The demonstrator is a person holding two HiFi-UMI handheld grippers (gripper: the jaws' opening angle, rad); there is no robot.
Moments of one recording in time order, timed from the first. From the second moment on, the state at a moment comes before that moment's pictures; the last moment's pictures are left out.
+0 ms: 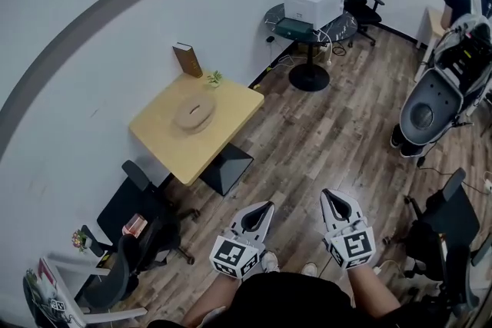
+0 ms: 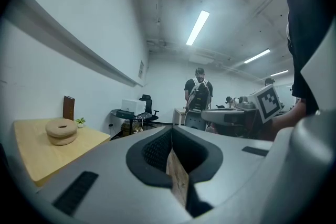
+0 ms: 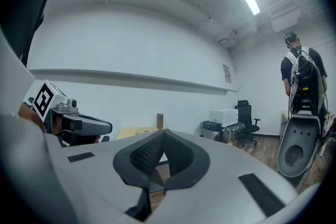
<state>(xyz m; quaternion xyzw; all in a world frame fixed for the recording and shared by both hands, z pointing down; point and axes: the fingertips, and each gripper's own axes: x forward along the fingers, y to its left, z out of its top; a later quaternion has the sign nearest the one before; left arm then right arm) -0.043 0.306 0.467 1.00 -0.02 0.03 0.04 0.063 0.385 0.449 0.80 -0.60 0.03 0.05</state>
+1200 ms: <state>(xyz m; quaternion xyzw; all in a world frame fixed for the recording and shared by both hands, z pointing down) -0.022 0.164 0.481 1.00 -0.04 0.05 0.06 0.121 0.223 0.444 0.76 -0.64 0.00 0.09</state>
